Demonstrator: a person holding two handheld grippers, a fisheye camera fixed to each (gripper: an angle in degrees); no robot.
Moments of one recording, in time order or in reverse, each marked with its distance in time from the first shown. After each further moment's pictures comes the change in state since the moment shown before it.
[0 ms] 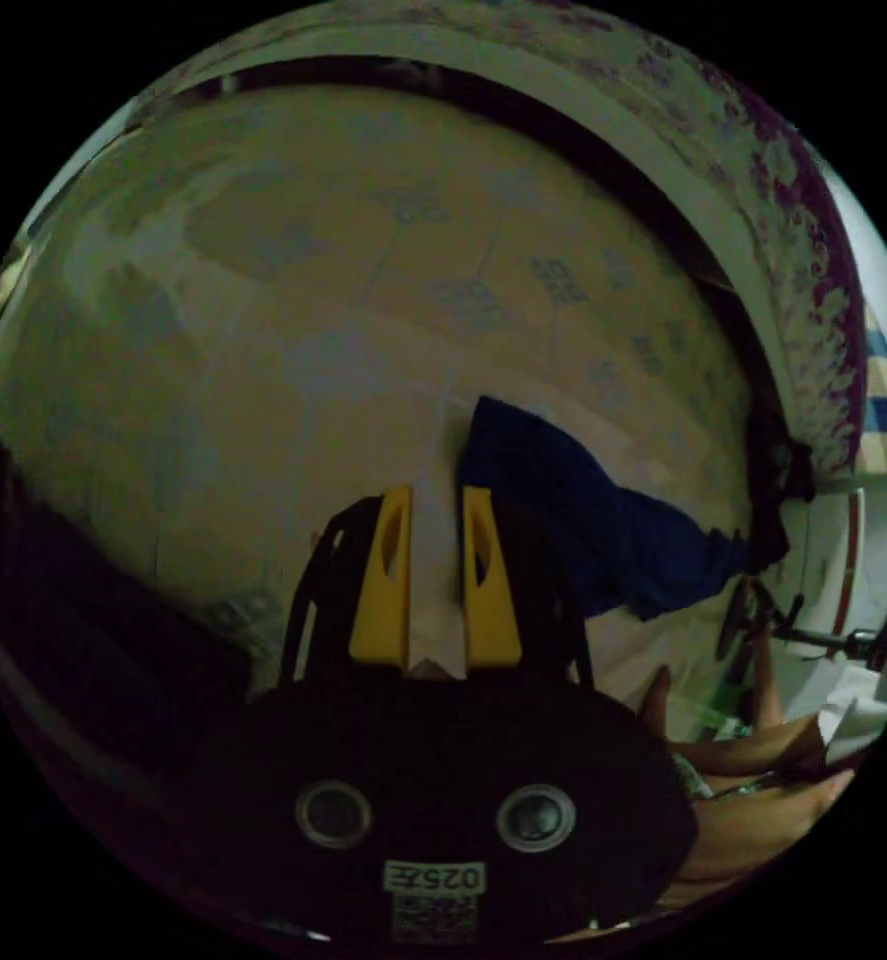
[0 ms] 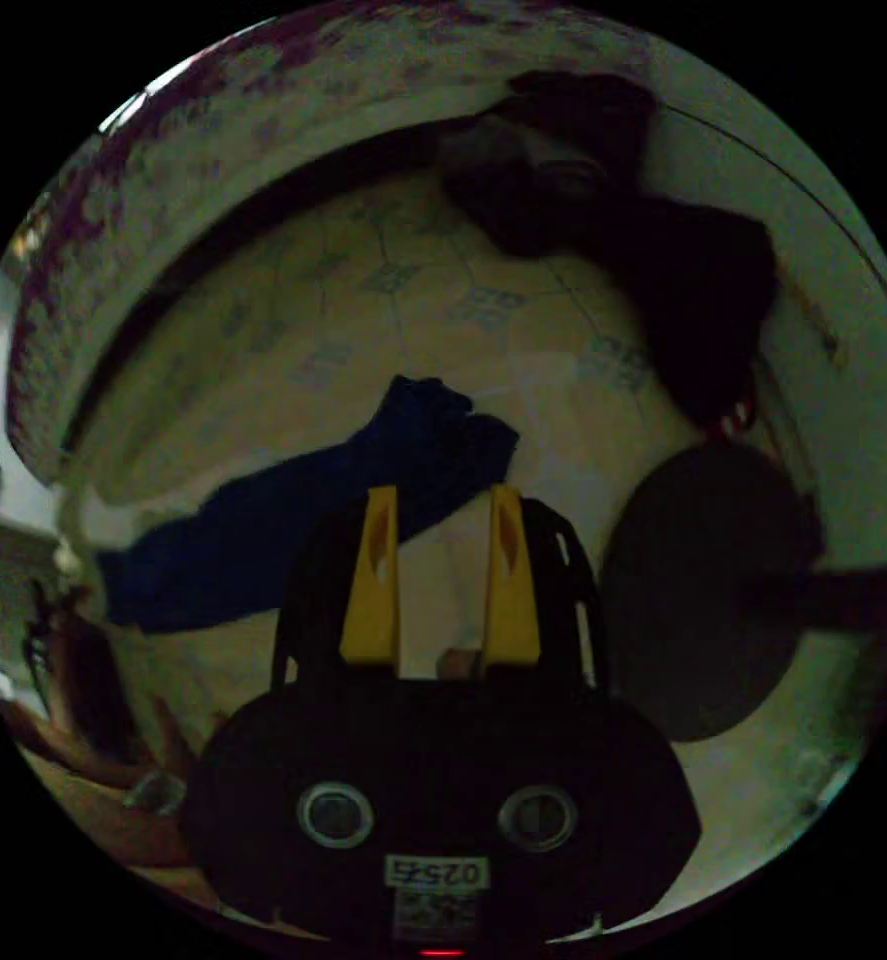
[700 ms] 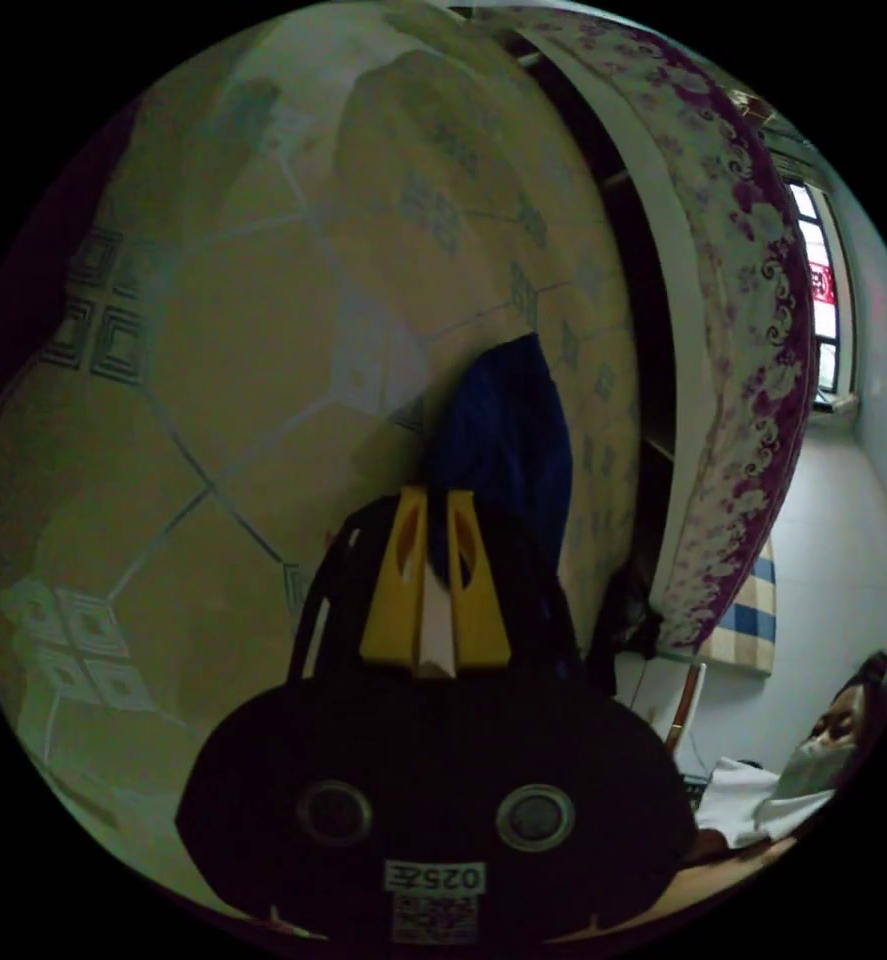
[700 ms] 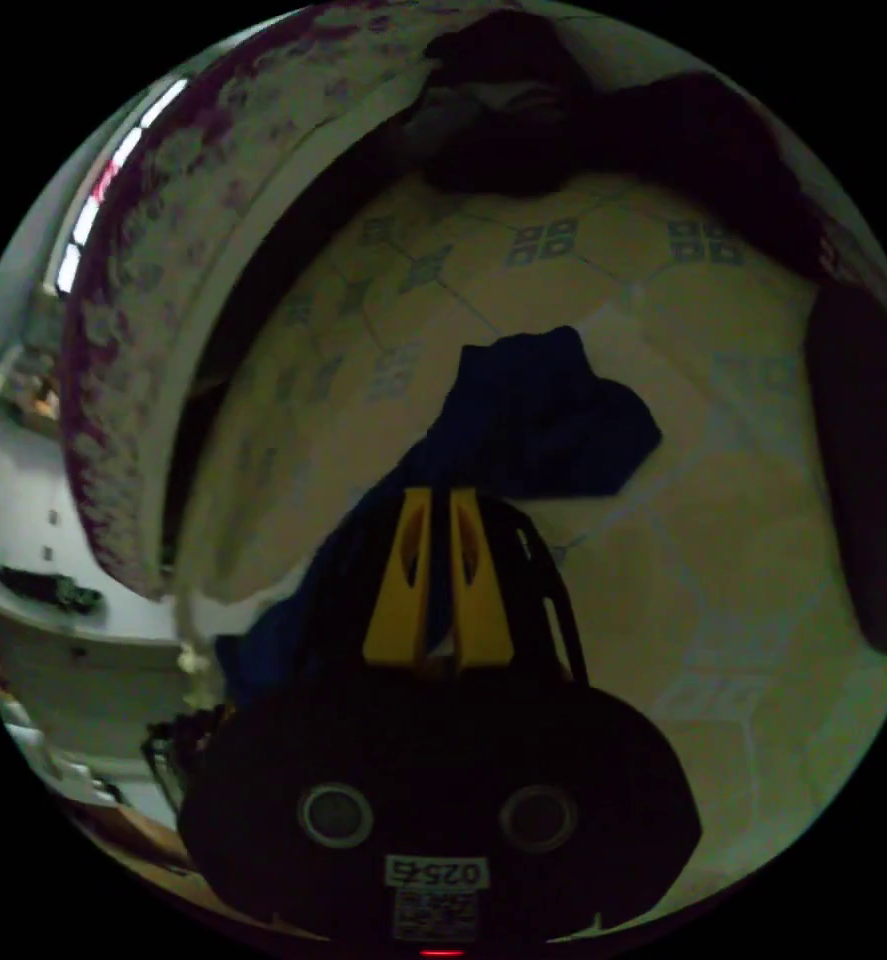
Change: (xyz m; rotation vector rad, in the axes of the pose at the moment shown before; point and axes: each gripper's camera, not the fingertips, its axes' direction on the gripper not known) left arm -0.031 0.169 -0.010 0.188 0.459 -0.458; right arm 0.087 -0.013 0.016 0.086 -0.314 0.308
